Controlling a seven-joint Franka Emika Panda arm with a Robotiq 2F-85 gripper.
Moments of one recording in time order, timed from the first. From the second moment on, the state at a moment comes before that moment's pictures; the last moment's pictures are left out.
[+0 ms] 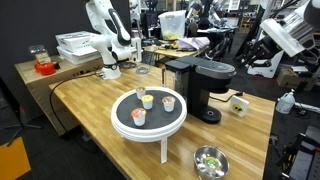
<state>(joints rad) 0.02 -0.47 0.03 -2.85 0.68 2.99 0.99</state>
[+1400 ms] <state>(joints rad) -0.34 -0.72 0.32 -2.78 0.81 2.93 0.96</state>
